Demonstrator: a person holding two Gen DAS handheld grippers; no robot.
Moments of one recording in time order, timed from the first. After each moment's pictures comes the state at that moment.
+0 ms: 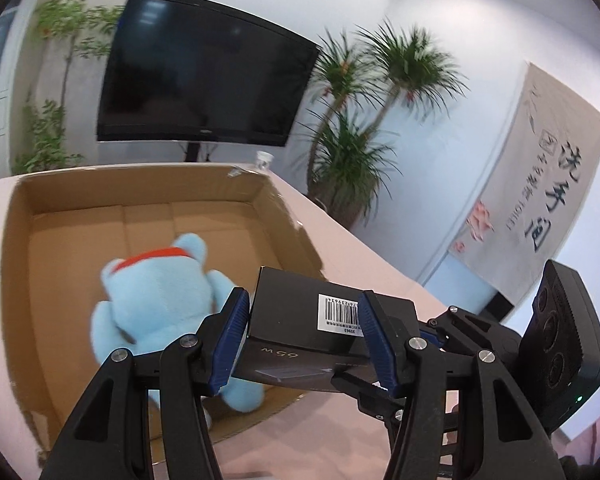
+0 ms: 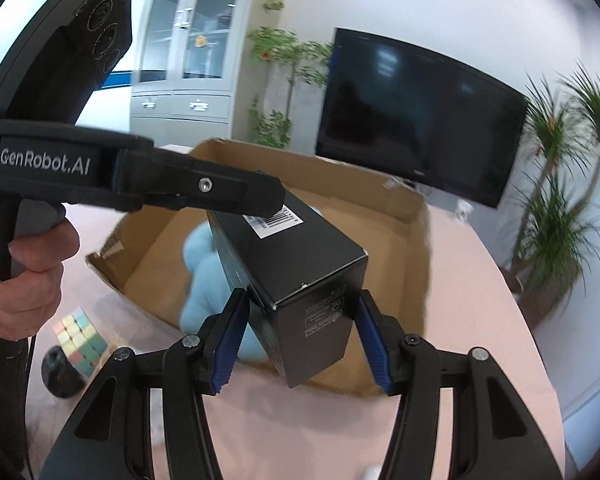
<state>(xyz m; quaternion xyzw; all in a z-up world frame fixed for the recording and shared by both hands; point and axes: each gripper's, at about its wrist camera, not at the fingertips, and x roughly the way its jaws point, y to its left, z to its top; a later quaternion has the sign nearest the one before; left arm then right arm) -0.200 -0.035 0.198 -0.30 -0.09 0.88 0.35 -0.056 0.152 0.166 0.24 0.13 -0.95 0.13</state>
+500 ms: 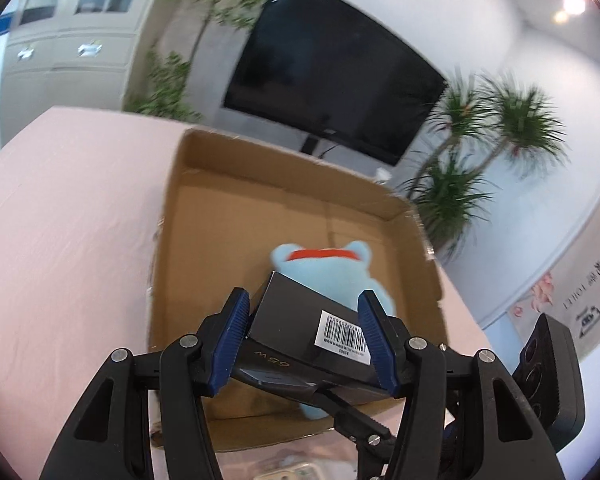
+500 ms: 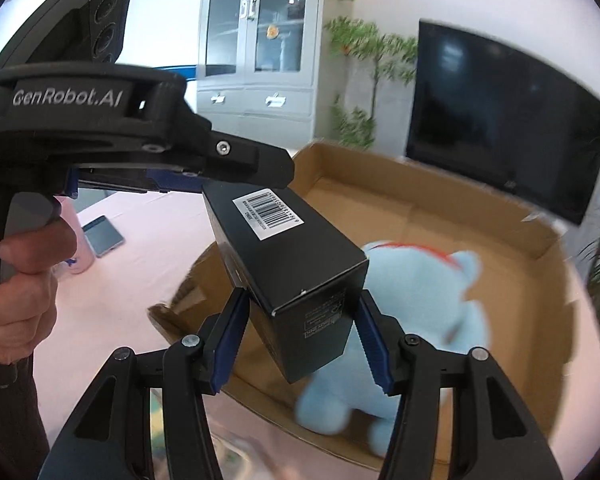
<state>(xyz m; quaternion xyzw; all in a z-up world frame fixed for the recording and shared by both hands) -0.246 -0.174 0.159 -0.36 -0.18 0.90 0.17 -0.119 0.029 0.130 0.27 0.10 -0.92 0.26</state>
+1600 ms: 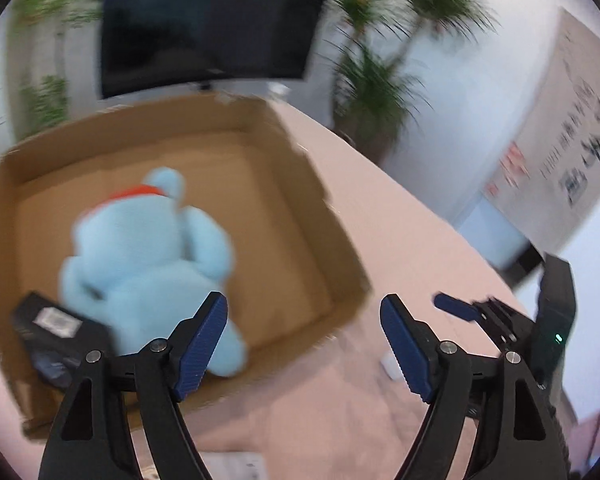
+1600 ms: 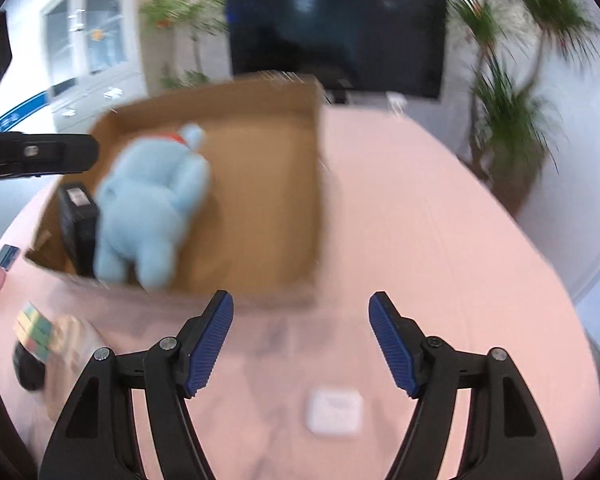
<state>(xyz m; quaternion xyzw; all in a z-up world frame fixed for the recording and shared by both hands) -0.205 0.063 0.142 -0.42 0.01 0.85 0.33 -0.055 0.269 0.096 0.37 0.00 -0.93 0.01</state>
